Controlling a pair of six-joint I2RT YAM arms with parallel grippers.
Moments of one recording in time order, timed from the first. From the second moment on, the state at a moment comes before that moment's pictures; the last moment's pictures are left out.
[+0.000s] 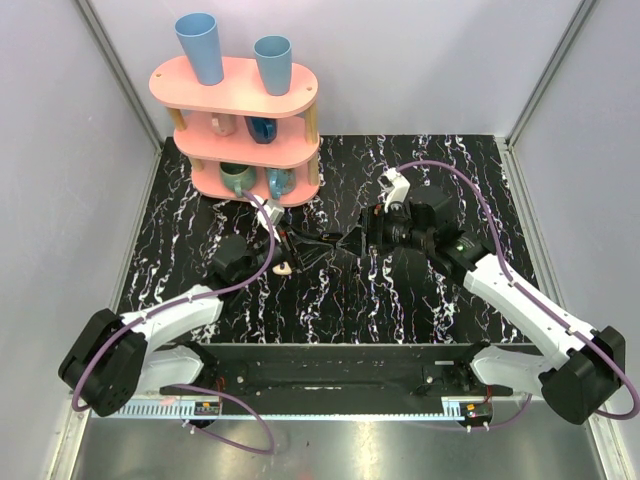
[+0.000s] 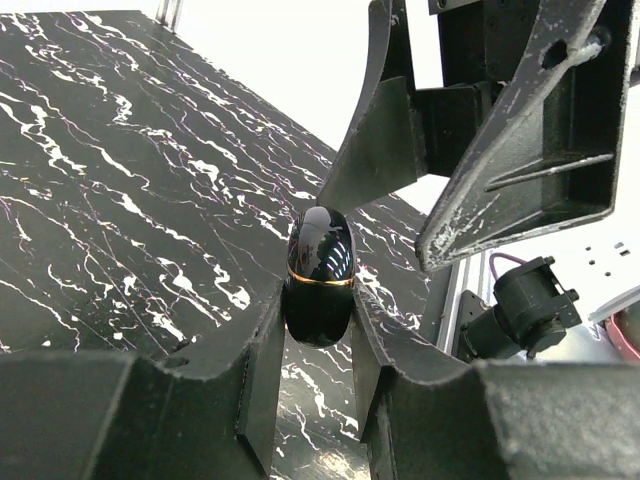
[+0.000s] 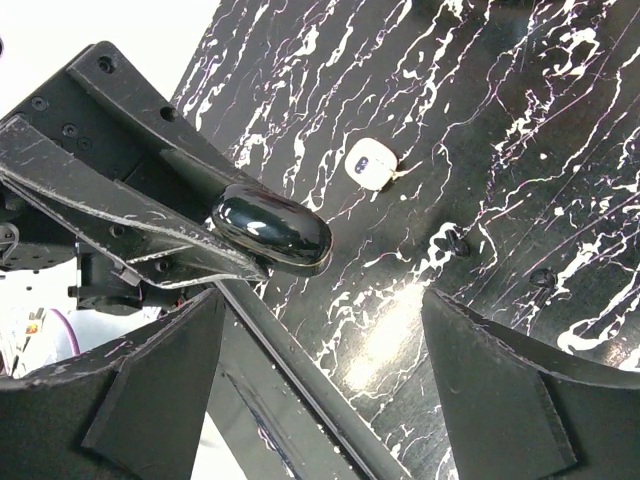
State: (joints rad) left arm -0.61 1.17 0.46 0.82 0.49 -0.53; right arm 0.60 1.15 0.99 -0.27 -0.40 0.48
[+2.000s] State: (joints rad) left arm -0.60 1.11 0.39 0.81 0.54 -0.49; right arm 0.61 1.11 1.00 -0.15 -0.30 0.57
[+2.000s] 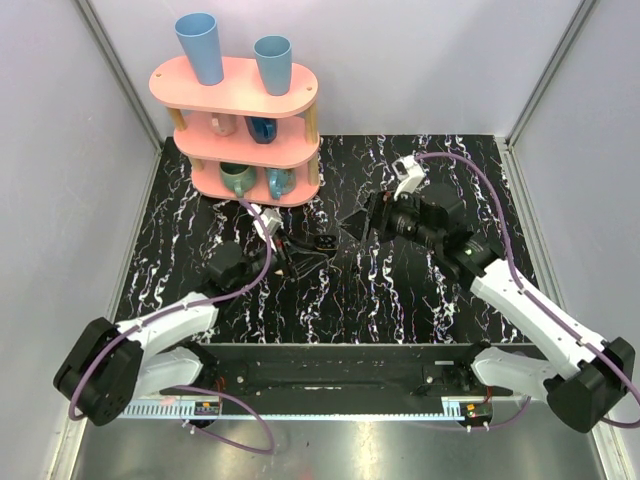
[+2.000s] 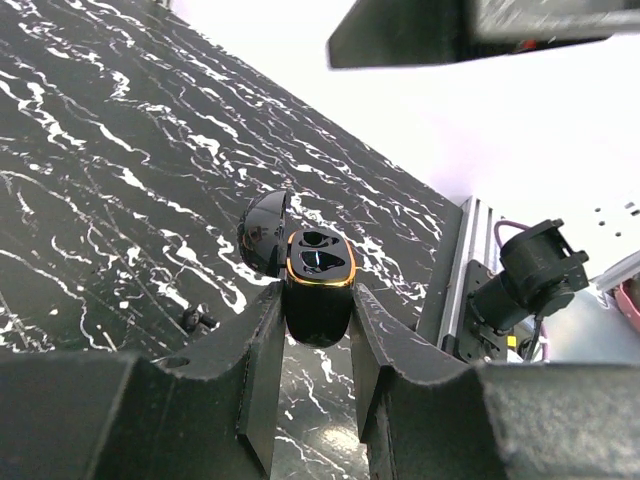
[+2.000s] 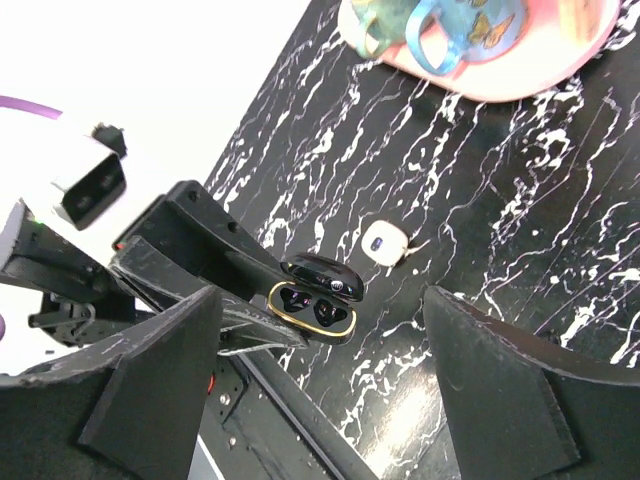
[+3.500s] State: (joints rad) left arm -0.56 0.69 0.29 0.48 0.44 -0.41; right arm 0.52 1.72 0.92 -0.14 -0.21 0.66
